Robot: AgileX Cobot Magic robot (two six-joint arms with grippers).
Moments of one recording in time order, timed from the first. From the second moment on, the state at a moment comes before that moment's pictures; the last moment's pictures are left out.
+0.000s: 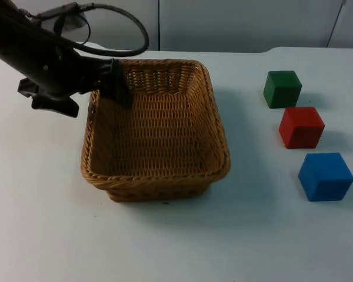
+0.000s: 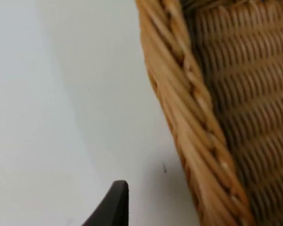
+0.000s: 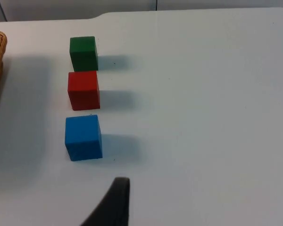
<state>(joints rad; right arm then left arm) -0.01 0.00 -0.52 -0.08 1.09 0.02 -0.18 2.13 -1.31 -0.90 0.53 0.73</state>
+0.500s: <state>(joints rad) -0.01 0.00 -0.52 -0.08 1.09 0.03 -0.18 2.18 -1.35 -0.93 0.57 0.75</state>
